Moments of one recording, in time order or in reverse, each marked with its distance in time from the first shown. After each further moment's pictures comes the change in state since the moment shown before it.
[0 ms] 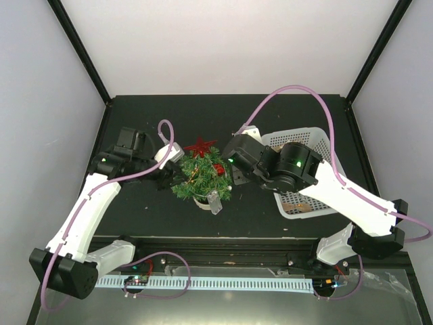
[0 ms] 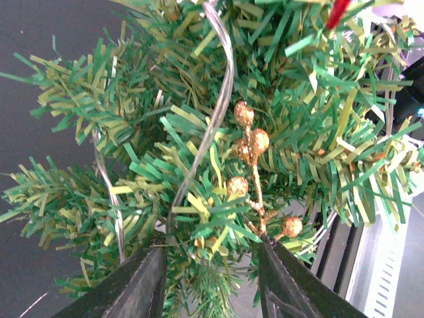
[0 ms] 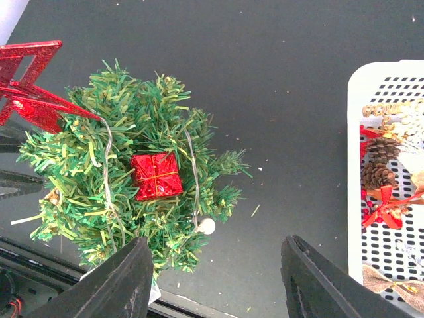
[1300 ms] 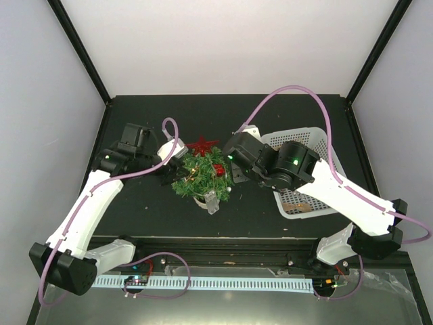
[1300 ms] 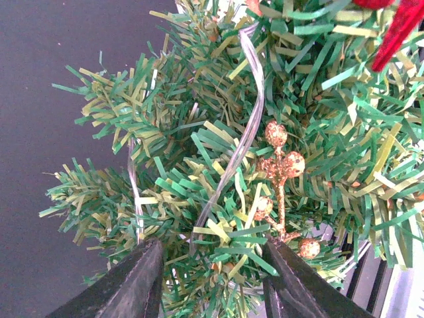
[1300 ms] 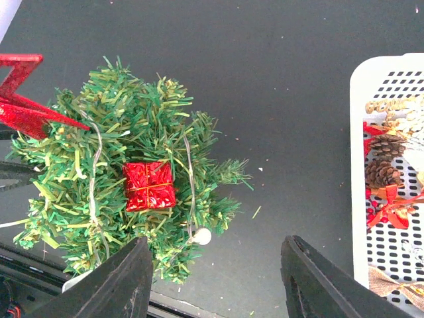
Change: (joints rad) left arm -0.048 0.043 0.040 0.056 -0.102 -0.027; right arm -0.034 -0.002 -0.039 0.042 -0.025 -0.006
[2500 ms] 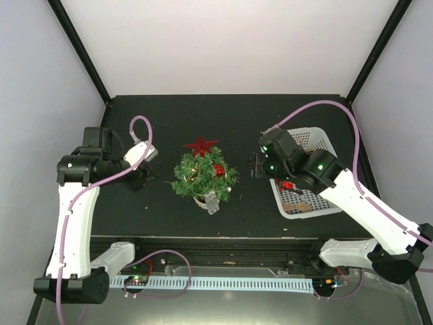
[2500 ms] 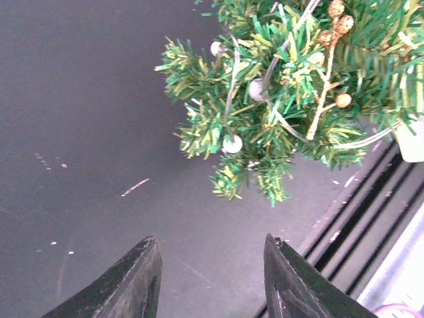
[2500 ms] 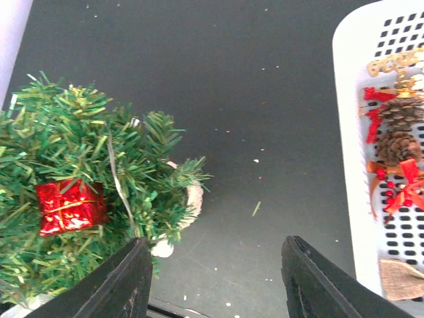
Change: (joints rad) left arm 0.304 -0.106 0.181 -0.416 -0.092 0.225; right arm -0.262 -0.260 -0.397 0.247 -0.235 -0.040
